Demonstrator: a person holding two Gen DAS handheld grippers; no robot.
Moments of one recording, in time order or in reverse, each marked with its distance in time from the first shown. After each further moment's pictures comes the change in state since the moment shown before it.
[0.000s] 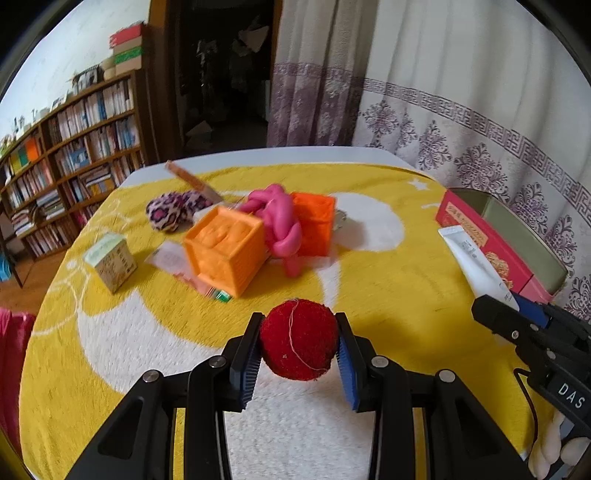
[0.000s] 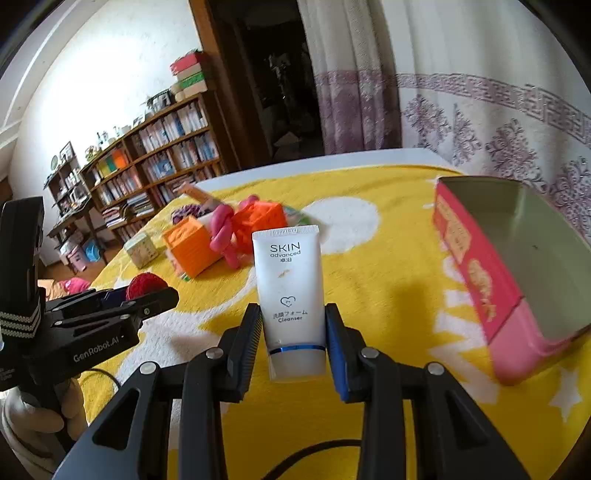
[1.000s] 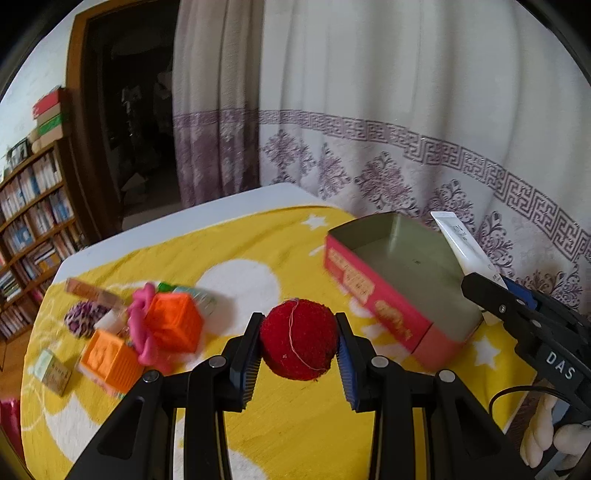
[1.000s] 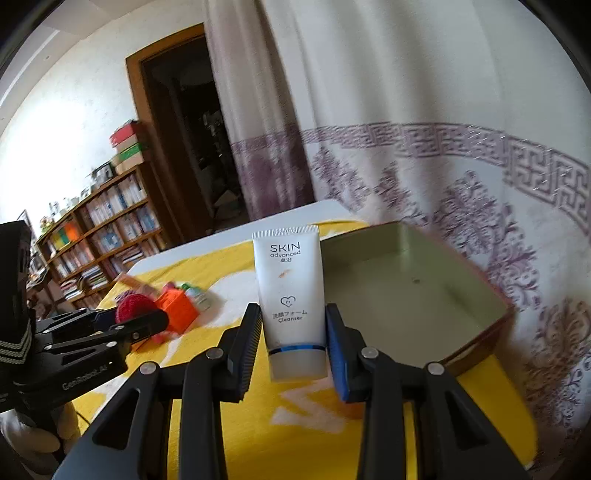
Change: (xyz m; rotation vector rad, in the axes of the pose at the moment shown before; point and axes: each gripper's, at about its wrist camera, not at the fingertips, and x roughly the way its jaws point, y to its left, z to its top) left arm -0.013 -0.128 0.062 0.227 -0.094 -0.180; right arm -0.086 -0.101 0.027 0.174 -0.219 -0.206
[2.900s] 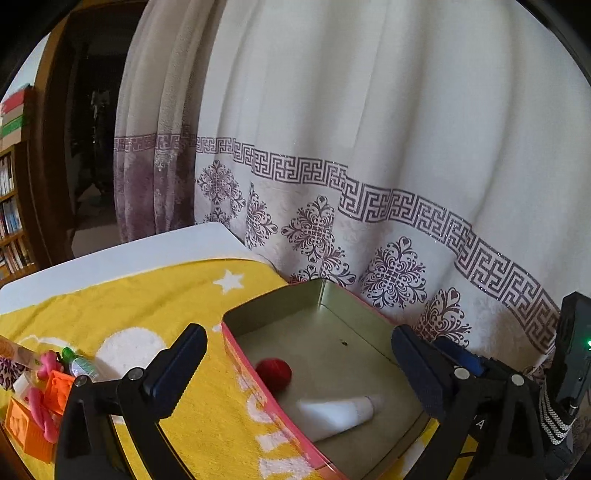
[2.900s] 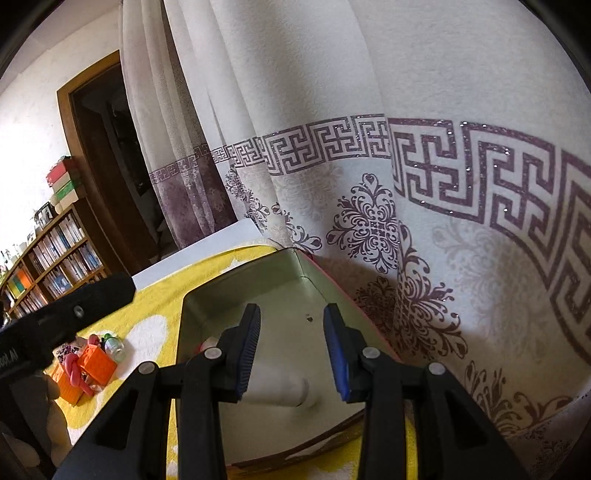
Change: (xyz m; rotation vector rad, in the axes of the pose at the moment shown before) left arm 0.061 -0.071 0.080 -0.043 -0.100 -0.192; right arm 0.030 -0.096 0.032 0.133 -0.006 -0.172
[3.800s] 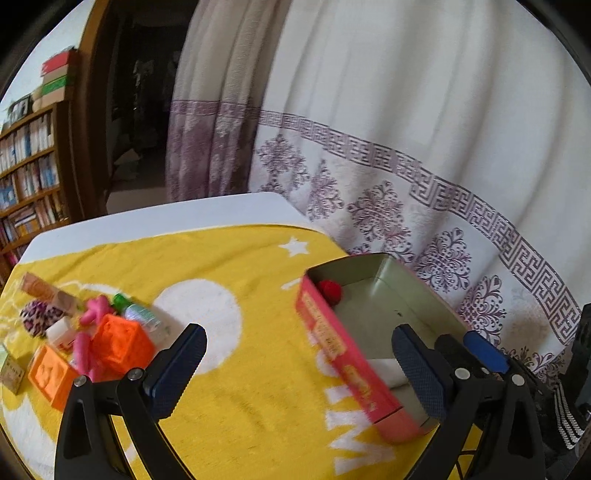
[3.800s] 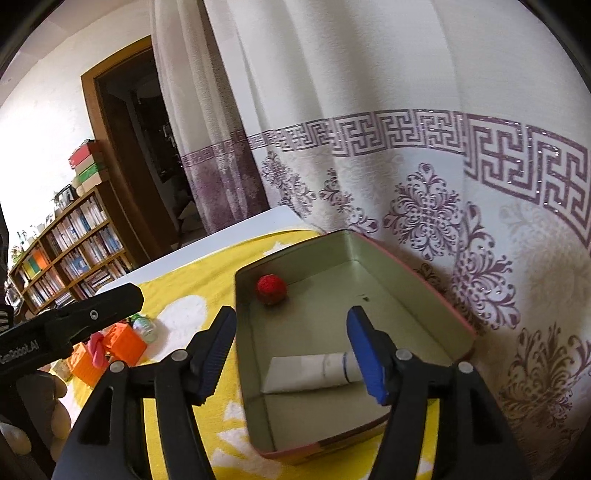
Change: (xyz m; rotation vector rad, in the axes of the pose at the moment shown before) left arm -0.037 0.070 -0.031 -0.137 0.074 0.127; right arm -0.003 0.056 -0.023 -0.049 0.020 0.083
